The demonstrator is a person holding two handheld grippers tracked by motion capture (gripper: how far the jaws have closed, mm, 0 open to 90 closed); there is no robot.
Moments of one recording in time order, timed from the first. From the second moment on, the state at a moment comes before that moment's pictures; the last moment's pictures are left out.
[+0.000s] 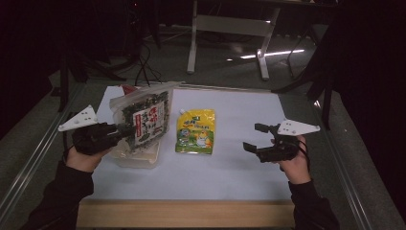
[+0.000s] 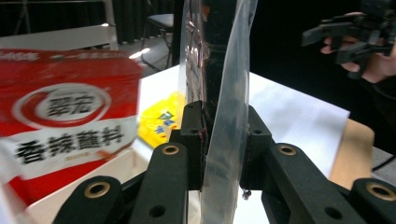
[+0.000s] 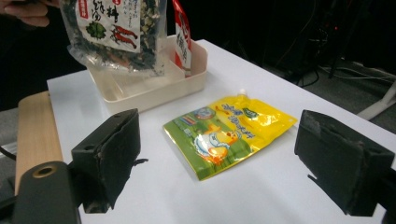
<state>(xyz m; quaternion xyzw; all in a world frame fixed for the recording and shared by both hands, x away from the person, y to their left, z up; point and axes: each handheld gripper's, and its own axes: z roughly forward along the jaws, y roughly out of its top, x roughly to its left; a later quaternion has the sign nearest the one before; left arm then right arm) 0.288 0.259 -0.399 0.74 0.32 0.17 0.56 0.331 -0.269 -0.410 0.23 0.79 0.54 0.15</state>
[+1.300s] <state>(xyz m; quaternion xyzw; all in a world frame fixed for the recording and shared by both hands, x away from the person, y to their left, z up) 0.339 0.301 -0.446 0.74 0.32 0.18 0.56 0.331 -0.269 -0.415 0.22 0.80 0.54 0.14</state>
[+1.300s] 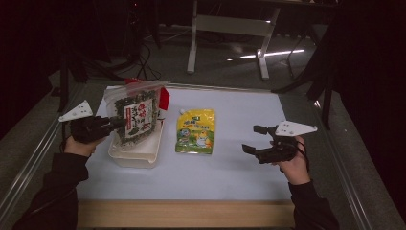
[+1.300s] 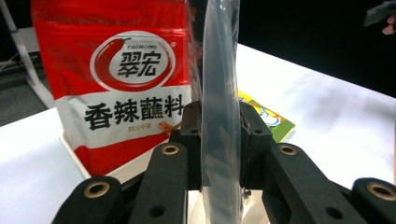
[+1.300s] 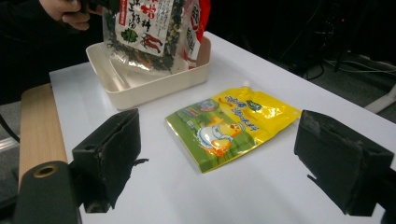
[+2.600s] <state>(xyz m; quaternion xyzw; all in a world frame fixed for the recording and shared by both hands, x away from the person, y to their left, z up) 0.340 0.319 -0.491 0.72 0.35 0.16 0.58 0.328 -0.265 -0.418 0.22 0.81 0.53 0.13</state>
